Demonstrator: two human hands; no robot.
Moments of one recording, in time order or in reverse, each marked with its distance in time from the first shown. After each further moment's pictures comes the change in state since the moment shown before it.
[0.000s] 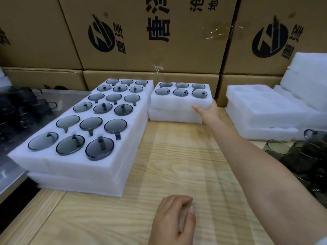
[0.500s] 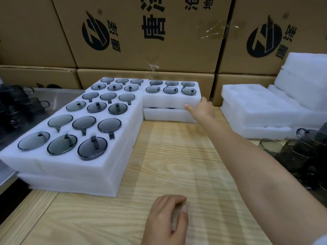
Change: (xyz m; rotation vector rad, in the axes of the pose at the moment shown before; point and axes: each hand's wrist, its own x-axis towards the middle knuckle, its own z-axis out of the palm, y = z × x) left_hand -0.001 -0.001 0.002 0.003 0.012 -0.048; right_hand 0.002 -0.016 0.005 -0.673 0.025 -0.010
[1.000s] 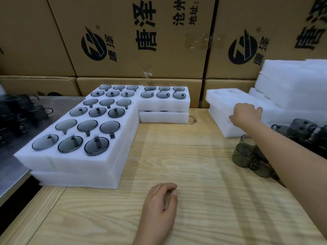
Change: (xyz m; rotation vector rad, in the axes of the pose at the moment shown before) left_hand -0.002 0.009 -0.006 -0.099 -0.091 -0.159; right_hand -0.037 0.078 -0.143 -0.687 0.076 -0.053
